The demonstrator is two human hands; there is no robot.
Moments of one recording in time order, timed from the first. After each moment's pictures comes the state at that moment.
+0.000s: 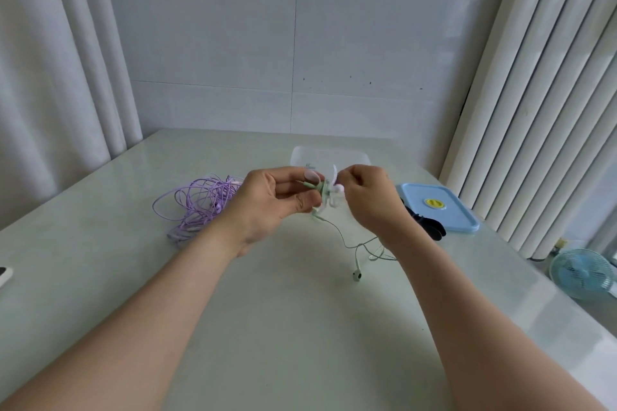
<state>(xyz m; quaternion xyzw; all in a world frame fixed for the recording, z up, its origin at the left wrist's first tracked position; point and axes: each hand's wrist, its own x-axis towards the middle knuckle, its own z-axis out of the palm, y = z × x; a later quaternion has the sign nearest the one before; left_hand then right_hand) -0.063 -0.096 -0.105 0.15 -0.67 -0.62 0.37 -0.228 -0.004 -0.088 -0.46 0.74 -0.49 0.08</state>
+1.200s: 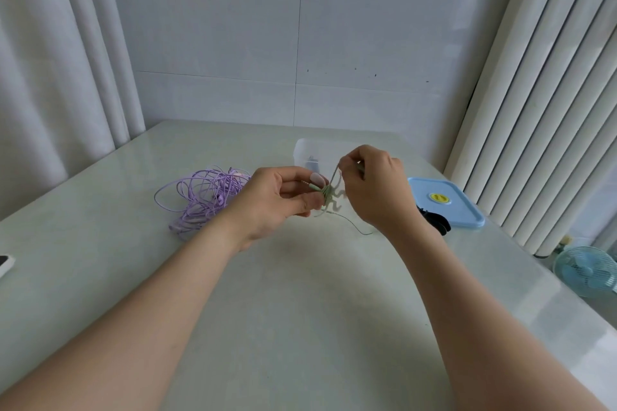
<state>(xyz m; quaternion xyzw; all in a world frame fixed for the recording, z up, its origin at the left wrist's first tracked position) -0.062 -0.100 -0.112 0.18 -0.72 -0.59 0.33 -0.229 -0.007 -0.088 -0.50 0.76 -0.41 -0.09</state>
